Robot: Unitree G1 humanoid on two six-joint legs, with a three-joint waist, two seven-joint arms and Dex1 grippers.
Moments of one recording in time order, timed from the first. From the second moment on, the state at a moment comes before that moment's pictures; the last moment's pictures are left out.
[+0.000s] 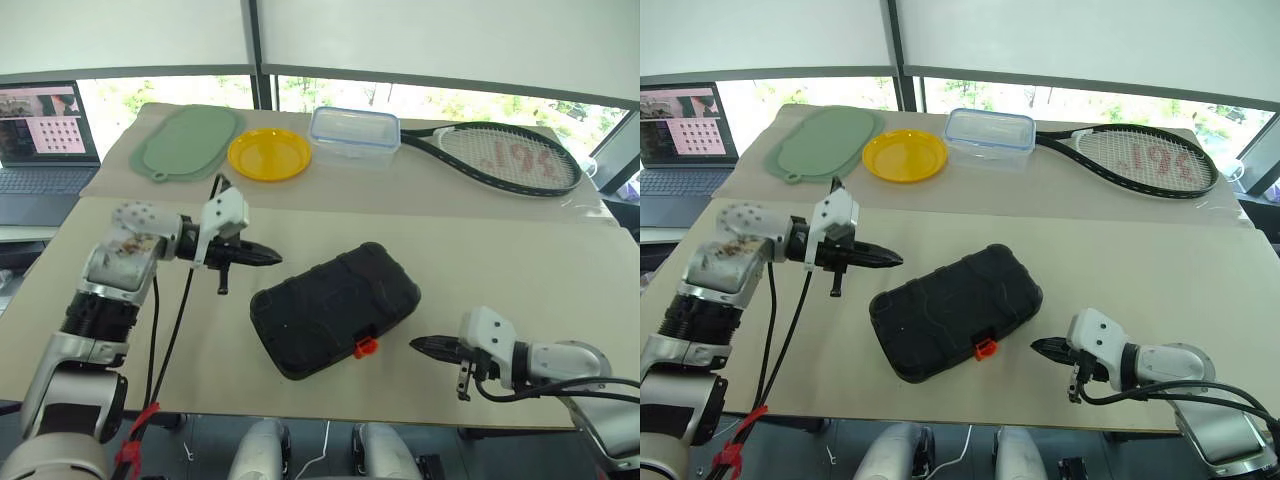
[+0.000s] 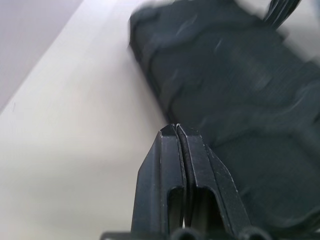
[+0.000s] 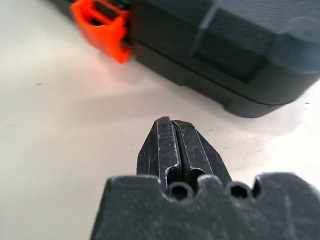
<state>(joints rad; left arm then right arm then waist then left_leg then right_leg) -0.75 0.73 -0.18 0.07 -0.30 0.46 -1.43 0.14 -0.85 0.00 -0.42 0.27 0.22 0.95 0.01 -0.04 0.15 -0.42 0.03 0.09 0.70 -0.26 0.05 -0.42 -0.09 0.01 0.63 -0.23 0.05</state>
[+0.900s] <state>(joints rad) -0.74 0.63 -0.40 0.06 -0.14 0.22 -1.45 0.07 -0.71 0.12 -0.43 0.19 0.35 0.87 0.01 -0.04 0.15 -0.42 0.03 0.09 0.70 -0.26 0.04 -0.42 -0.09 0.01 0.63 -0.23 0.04</state>
